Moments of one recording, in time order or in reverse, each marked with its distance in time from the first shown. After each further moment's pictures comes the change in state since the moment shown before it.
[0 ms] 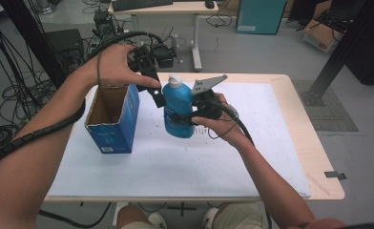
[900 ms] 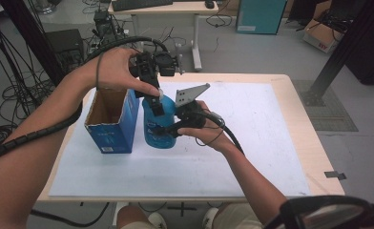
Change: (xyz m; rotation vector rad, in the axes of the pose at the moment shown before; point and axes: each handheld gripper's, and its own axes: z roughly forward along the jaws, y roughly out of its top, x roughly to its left) left arm -0.018 0.000 0.005 0.087 -0.047 0.120; right arm 0.024 0.003 0.032 -0.081 0.182 -0.110
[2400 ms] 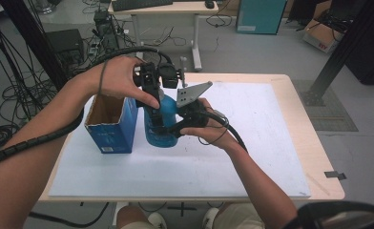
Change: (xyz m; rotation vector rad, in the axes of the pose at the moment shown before) left arm -0.008 0.005 0.014 0.044 -0.038 0.115; right arm 0.007 0.012 -0.010 0.027 0.014 -0.075
